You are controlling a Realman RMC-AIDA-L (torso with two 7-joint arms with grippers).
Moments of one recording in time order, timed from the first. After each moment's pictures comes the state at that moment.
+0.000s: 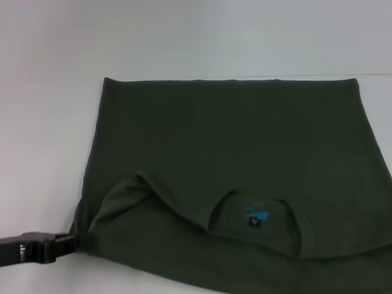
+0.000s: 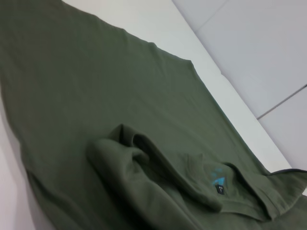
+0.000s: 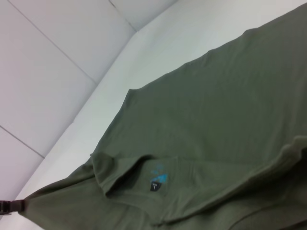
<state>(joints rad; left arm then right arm) -0.33 -2.14 0.45 0.94 2.29 1.78 -1.95 0.06 2.02 -0.31 -0.74 -2.12 -1.82 1.66</state>
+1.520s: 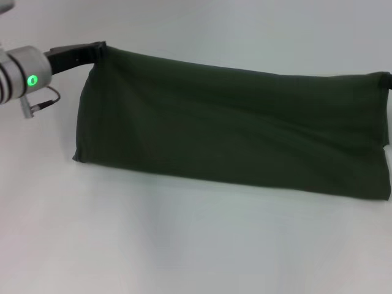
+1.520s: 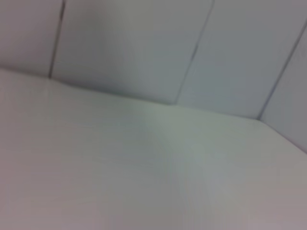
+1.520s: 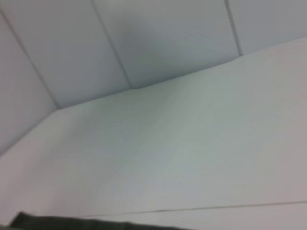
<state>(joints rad) -0.86 -2.11 0.36 0.62 2.21 0.82 -1.82 0.67 1.97 -0.23 -0.57 -2.19 -1.10 1.73</state>
